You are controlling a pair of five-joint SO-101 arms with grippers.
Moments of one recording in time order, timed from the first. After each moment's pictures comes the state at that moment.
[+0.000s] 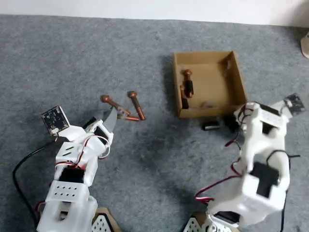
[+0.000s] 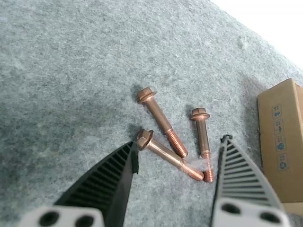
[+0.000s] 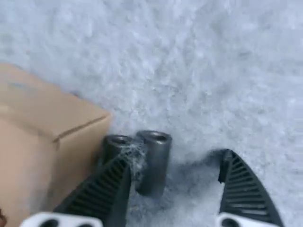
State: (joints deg) left arm -2.1 -64.0 90.4 12.5 38.8; right arm 18.8 8.2 26.2 44.0 -38.1
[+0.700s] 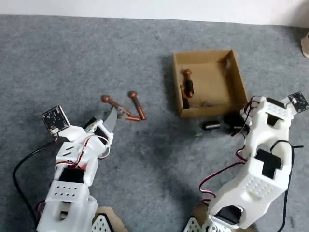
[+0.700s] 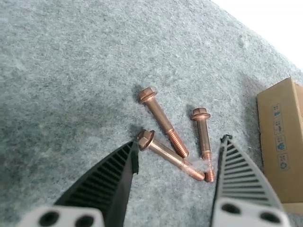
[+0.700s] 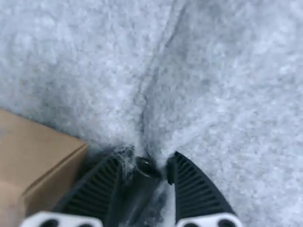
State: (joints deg) left arm -2.1 -64.0 90.4 12.5 38.8; right arm 18.8 20.8 12.6 50.9 -38.2
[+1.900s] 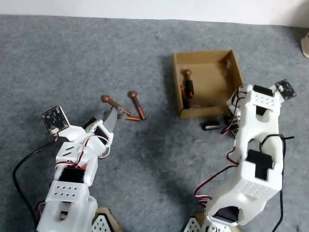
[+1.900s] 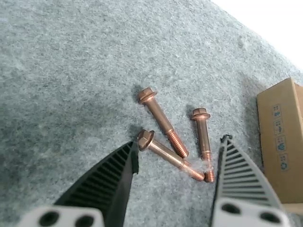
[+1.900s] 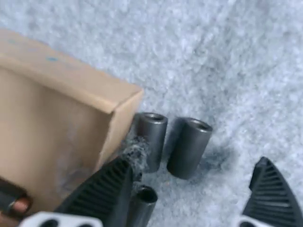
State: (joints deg) left arm -2.1 -64.0 90.4 12.5 38.8; right arm 11.8 15.4 9.6 59.1 -42.7
